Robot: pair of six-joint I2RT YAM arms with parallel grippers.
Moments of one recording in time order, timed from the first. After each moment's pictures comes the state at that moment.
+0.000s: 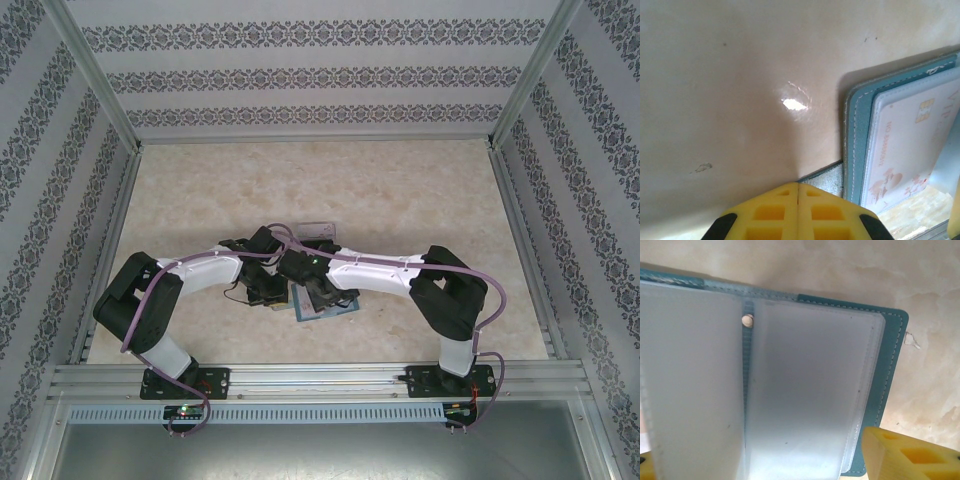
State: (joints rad) left arm -0.56 1.61 0.82 -0.57 0.40 -0.67; right arm 1.04 1.86 1.25 -0.99 0.26 0.72
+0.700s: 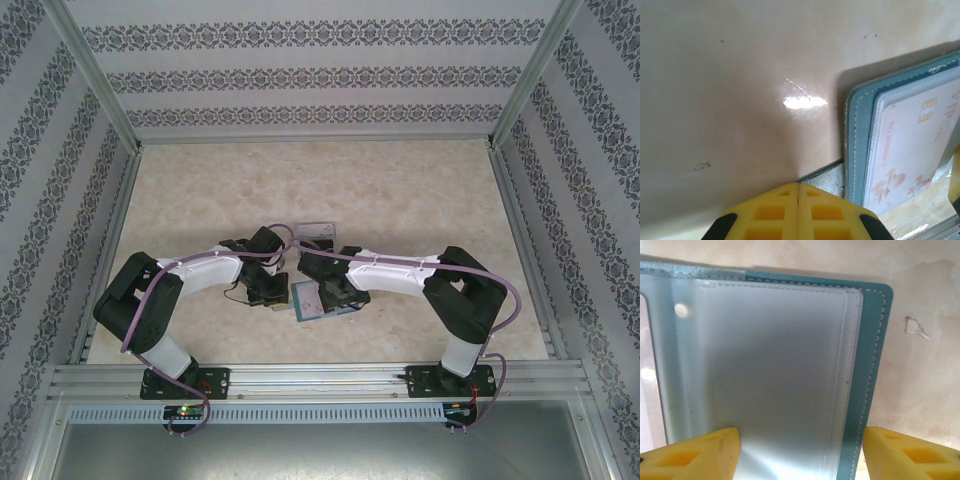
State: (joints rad) left arm -0.56 1.61 0.82 -0.57 0.40 -0.67; right arm 0.95 1.76 1.07 -0.82 0.16 0.70
